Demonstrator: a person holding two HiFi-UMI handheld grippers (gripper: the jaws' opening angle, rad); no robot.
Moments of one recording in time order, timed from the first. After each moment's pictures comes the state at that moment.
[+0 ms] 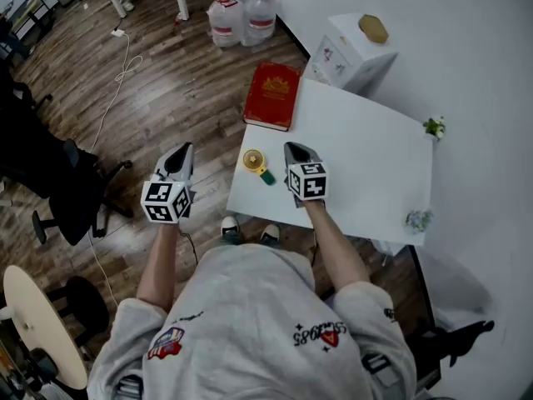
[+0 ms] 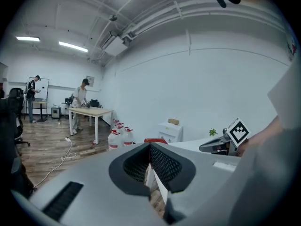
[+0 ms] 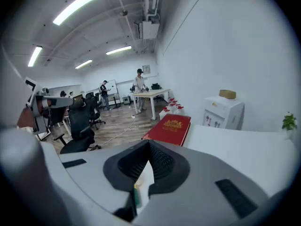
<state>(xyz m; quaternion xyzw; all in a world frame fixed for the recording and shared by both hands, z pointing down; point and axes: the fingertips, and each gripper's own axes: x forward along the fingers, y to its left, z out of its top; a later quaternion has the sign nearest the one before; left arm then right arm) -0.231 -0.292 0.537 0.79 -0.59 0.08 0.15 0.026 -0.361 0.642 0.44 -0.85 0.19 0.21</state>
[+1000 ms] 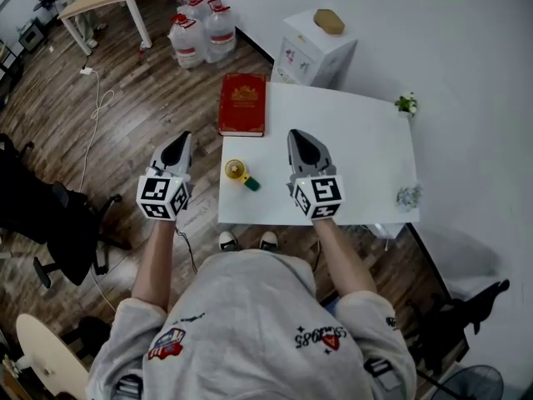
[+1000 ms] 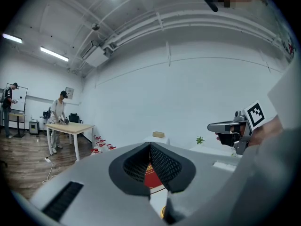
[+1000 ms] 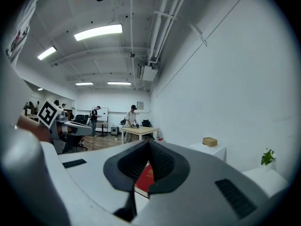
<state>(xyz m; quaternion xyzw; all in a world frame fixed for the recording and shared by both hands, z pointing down) -0.158 -0.337 0.459 0.86 -0.51 0.05 0.06 0.082 -0.331 0.450 0.53 -0.85 0.01 0.04</state>
